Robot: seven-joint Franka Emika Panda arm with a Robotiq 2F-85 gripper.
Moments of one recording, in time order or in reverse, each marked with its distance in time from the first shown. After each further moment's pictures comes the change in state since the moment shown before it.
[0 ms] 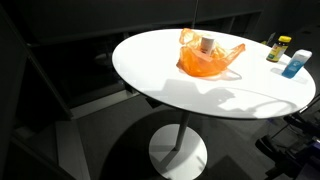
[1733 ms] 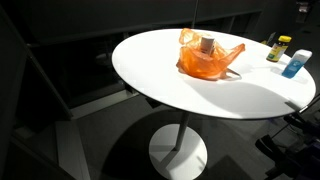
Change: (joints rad) arm -0.232 0.475 -0.358 0.228 -0.186 -0.024 -0.117
